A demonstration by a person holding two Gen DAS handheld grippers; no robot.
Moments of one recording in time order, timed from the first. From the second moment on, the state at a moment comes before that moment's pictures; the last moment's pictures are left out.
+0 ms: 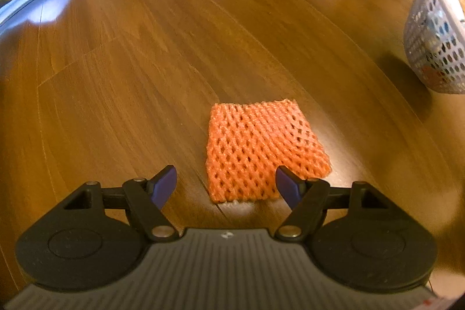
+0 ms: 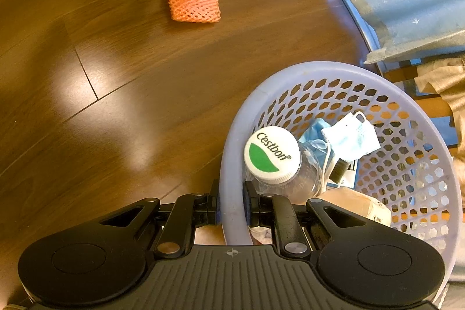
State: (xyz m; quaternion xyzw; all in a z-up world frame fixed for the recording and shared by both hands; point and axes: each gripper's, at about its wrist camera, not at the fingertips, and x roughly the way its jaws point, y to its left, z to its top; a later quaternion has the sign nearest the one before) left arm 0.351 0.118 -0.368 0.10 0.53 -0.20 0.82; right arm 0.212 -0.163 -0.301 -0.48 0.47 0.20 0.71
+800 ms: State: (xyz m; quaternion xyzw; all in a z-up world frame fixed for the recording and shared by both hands) left arm 0.348 0.092 -0.356 0.09 0.53 -0.24 0.81; right arm 0.210 -0.160 -0.299 -0.47 0.47 0.20 0.72
